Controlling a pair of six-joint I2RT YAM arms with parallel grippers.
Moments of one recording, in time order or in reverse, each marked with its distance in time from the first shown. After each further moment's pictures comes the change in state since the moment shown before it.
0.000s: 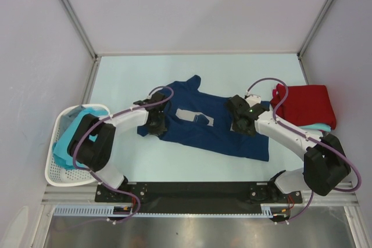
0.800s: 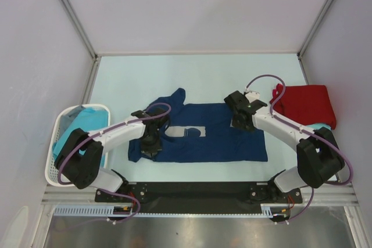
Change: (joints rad) left arm -0.122 -0.195 -0.121 -0.309 0.010 -0.132; right arm -0.056 0.078 0.020 0.067 -0.006 -0.062
